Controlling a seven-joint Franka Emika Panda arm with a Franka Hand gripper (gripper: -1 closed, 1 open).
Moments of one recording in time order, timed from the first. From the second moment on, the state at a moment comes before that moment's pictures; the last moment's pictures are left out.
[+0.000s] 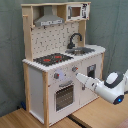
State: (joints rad) arm -1.20 -0.19 2.55 -2.28 -1.63 1.61 0.60
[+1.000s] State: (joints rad) arm -1.23 0.00 2.53 -2.46 -1.70 1.50 0.62
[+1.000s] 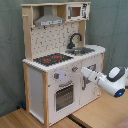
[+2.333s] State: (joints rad) arm -1.38 0.04 2.50 -2.58 -1.89 1.56 0.94
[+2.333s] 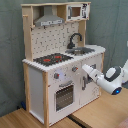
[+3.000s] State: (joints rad) arm -1.40 0.04 2.48 -2.60 -1.99 1.59 1.13
